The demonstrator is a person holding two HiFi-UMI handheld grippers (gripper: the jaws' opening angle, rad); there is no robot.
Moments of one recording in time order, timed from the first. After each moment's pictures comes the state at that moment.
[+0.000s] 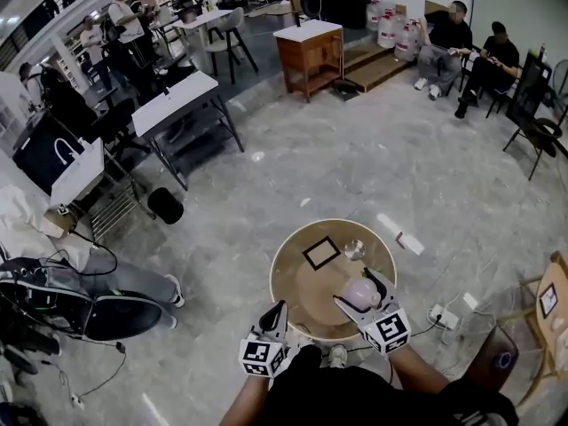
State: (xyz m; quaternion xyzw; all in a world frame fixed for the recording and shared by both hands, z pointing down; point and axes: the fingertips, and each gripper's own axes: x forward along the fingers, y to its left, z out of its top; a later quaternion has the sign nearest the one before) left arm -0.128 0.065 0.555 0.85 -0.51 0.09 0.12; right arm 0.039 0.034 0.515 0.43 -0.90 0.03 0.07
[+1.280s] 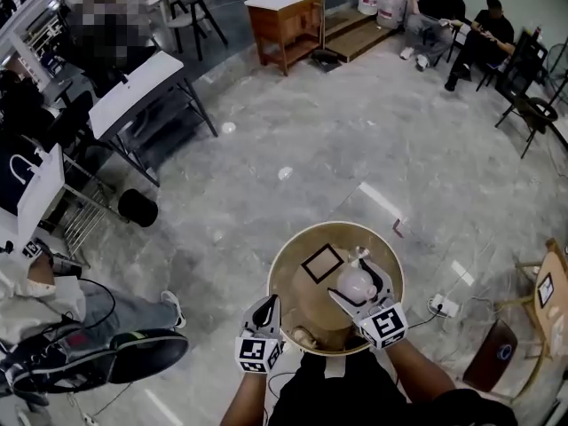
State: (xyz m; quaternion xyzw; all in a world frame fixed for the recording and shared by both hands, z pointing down) left arm -0.176 -0.108 0.618 0.85 -0.49 0.11 0.16; right arm -0.005 -0.133 0.567 0.46 -0.88 0.06 0.10
